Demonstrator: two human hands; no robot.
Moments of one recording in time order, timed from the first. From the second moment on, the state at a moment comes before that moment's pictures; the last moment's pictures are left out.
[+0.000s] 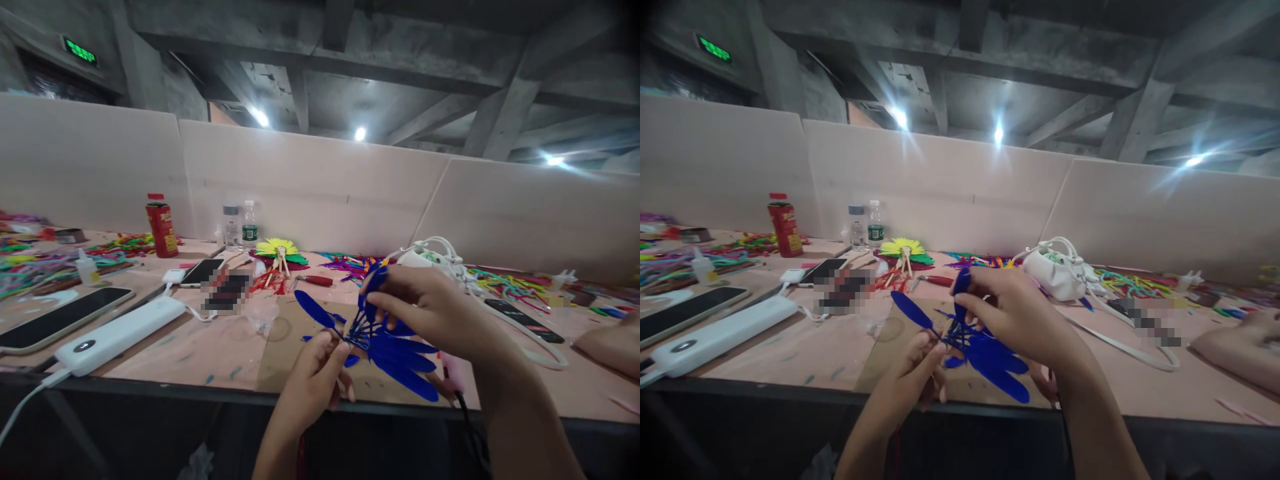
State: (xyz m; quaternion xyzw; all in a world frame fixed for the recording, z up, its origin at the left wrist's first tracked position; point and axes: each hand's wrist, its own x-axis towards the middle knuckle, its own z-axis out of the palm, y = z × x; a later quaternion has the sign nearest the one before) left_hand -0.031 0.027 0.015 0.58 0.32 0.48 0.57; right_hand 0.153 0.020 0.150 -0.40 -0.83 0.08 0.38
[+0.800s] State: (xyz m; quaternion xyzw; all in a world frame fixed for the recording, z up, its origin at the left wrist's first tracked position) left_hand -0.020 0.029 0.013 0.57 0.33 0.54 0.53; right_hand 0.100 0.045 0.159 -0.36 -0.91 0.02 0.22
